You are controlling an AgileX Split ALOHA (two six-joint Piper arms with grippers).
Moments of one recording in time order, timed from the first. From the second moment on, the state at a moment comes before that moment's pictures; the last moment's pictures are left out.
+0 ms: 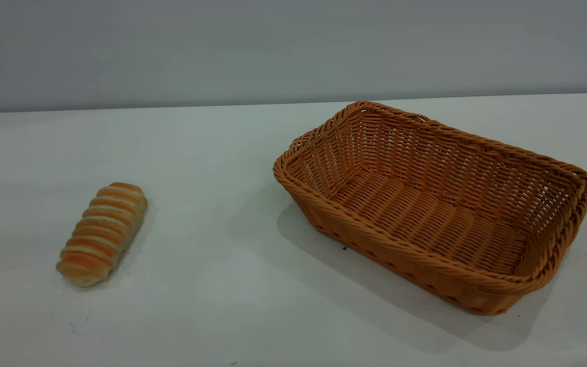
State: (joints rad) left arm -0.10 0.79 -0.54 -0.08 0.59 -0.07; right arm 0.23 0.92 -0.48 0.14 0.55 0.09
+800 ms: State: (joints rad) left arm -0.10 0.87 -0.57 -0.12 0.56 -0.06; right arm 0.23 1.62 -0.65 0.25 0.26 0.15
